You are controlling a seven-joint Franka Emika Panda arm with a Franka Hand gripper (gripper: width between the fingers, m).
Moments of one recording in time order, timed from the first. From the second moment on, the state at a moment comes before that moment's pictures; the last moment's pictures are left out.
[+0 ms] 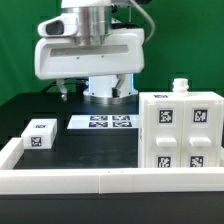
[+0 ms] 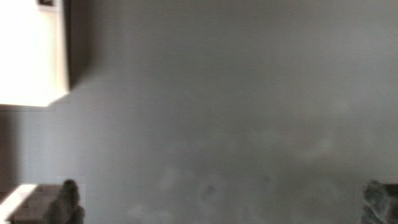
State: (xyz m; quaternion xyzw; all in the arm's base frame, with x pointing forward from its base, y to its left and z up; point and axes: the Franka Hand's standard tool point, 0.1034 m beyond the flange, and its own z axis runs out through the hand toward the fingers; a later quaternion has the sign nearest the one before) arm 0.453 -0.104 0.082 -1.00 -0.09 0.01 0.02
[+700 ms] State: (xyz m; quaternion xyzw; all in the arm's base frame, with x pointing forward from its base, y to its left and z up) arm 0.436 -0.182 0.038 -0.99 -0.09 0.04 0.02
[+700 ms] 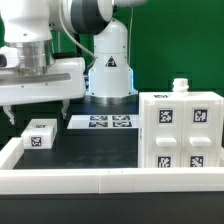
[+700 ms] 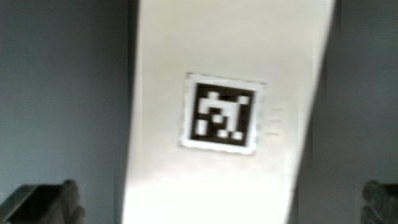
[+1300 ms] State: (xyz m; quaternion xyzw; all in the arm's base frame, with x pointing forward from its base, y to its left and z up) arm 0.429 -0.182 0.009 -0.99 -0.10 0.05 0.01
